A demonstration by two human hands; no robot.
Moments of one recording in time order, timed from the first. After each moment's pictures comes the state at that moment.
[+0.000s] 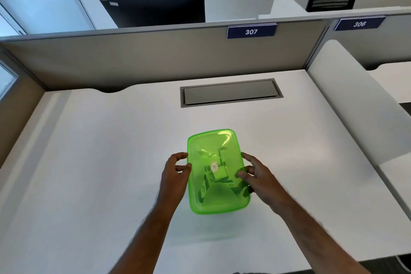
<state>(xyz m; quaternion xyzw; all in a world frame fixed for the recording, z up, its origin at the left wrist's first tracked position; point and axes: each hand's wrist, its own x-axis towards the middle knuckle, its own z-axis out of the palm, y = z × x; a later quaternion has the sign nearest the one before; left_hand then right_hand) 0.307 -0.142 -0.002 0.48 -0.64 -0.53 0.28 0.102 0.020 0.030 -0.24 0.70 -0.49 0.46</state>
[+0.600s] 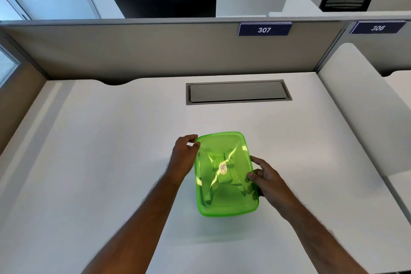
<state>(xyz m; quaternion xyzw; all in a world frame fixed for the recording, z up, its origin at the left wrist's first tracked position) 0.257 -0.207 -0.014 0.50 -0.65 -0.52 0.24 0.087 0.012 0.014 -0.23 0.71 -0.48 0.46</state>
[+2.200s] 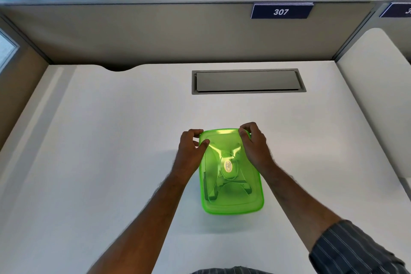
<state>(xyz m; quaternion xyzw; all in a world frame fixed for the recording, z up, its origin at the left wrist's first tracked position) 0.256 -0.199 -0.022 0.49 -0.66 -0.51 0.23 0.062 -0.102 -0.024 -0.35 0.80 -0.42 0.24</state>
